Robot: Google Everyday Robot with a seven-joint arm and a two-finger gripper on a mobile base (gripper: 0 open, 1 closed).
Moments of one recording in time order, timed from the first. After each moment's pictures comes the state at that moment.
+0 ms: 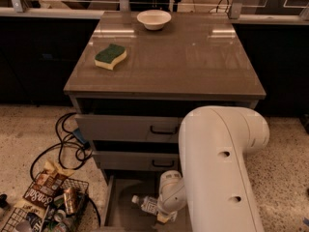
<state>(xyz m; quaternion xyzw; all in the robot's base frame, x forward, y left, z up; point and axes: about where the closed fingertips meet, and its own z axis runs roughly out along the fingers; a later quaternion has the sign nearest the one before) 0.442 -0.045 0.260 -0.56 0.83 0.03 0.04</state>
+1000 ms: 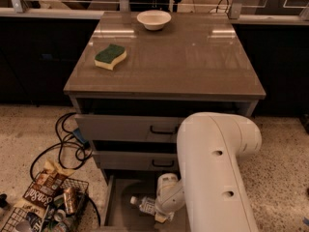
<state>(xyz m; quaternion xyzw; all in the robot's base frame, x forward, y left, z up) 0.452 -0.035 0.227 -0.57 0.82 0.03 0.05</state>
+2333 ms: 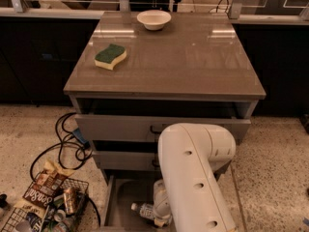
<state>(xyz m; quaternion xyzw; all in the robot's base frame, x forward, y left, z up) 0.453 -0.034 0.150 -0.57 0.82 0.02 0.02</state>
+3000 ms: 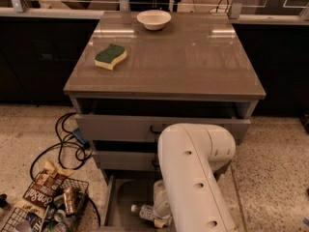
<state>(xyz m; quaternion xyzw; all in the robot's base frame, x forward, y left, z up) 0.451 -0.034 0.149 -0.57 0.82 0.02 0.01</state>
